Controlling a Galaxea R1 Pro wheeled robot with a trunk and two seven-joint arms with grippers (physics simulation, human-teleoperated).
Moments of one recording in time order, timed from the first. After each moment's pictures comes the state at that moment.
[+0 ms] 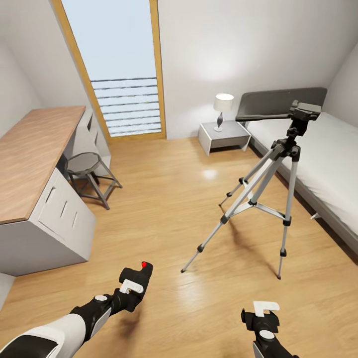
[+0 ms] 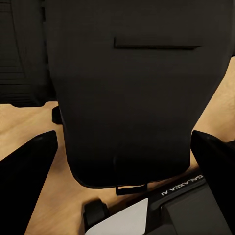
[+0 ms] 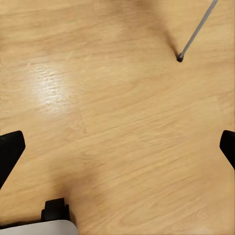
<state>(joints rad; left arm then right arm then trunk) -0.74 0.04 -0.20 -0.06 -0.04 -0.06 -0.32 -0.42 -0.03 0.01 -0.42 0.04 -0.05 -0.29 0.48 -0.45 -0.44</state>
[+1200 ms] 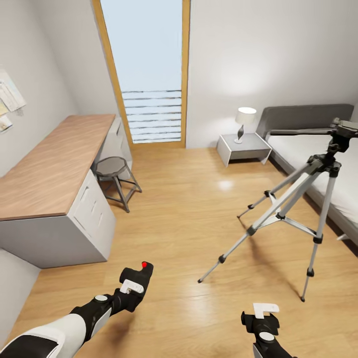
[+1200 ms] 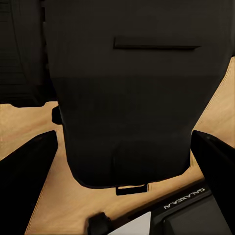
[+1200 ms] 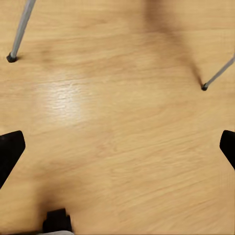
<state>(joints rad) -0.74 0.04 -0.20 -0.06 -0.03 -0.06 -0.33 -0.42 -0.02 0.01 -0.40 0.04 -0.05 -0.29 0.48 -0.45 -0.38</state>
